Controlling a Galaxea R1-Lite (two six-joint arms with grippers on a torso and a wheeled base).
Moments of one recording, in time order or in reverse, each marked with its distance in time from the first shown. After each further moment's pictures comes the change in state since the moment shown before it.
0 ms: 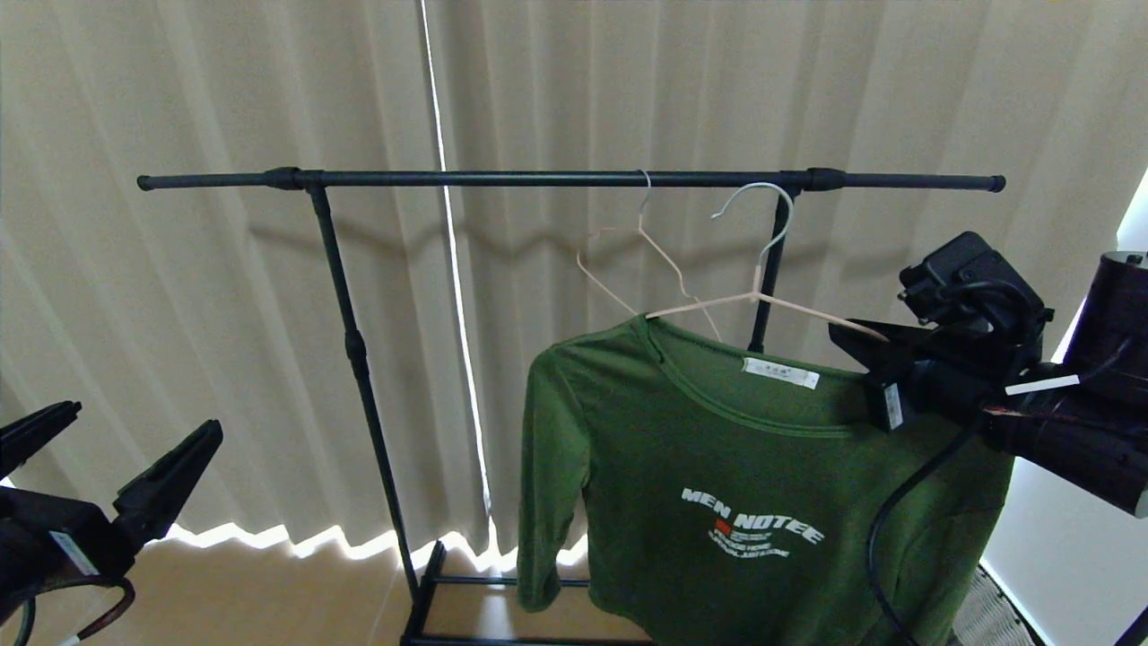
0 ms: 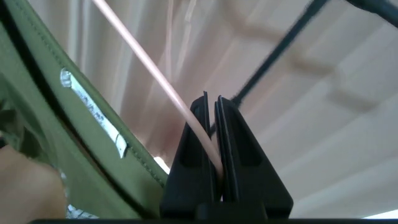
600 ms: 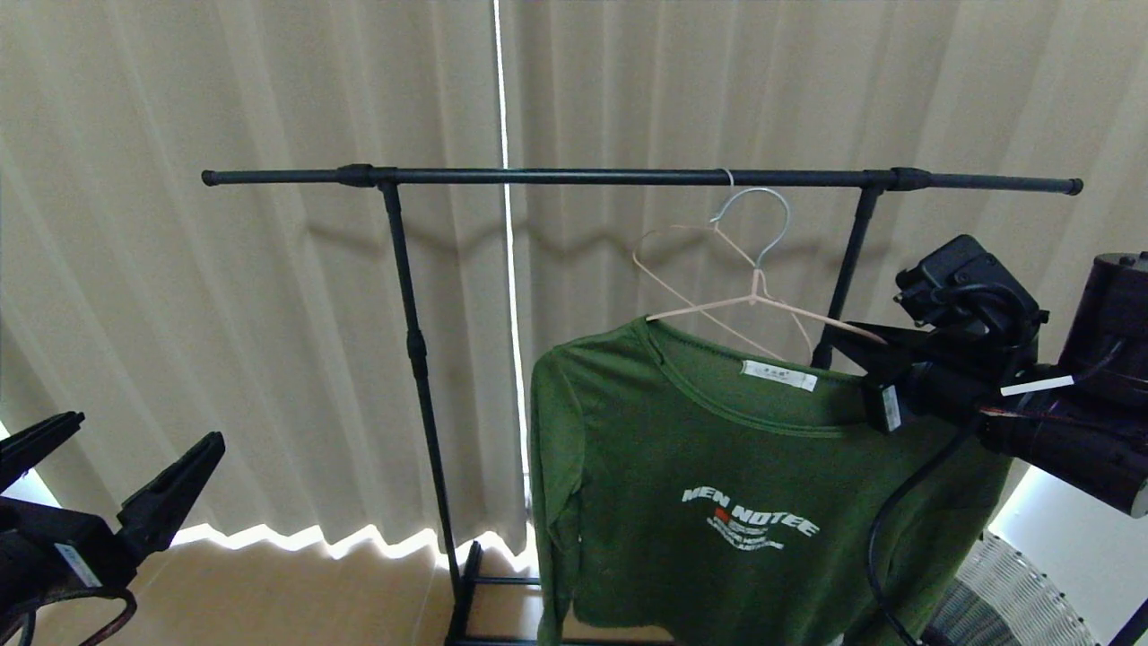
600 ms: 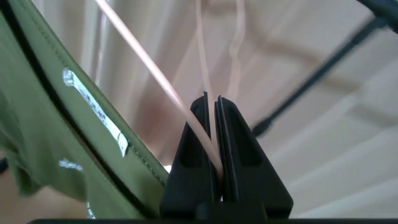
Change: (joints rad) left arm -0.004 -0.003 0.021 0.002 0.000 0.008; right arm -0.001 0.002 0.001 0.005 -0.003 -0.001
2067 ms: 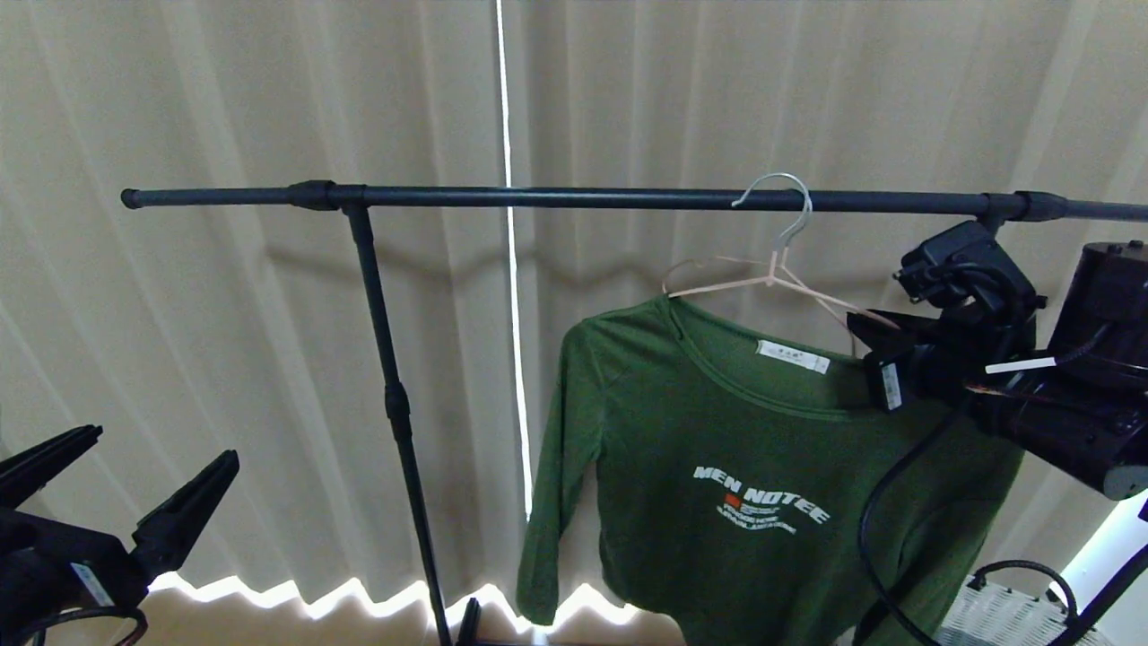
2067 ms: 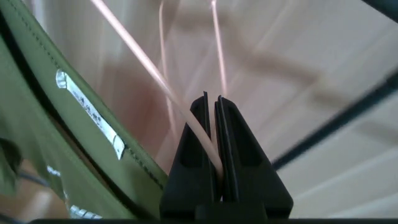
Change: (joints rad) left arm -0.029 0.002 0.021 0.002 0.000 0.010; right arm -0.019 0.026 -0.037 -0.010 -0.125 0.034
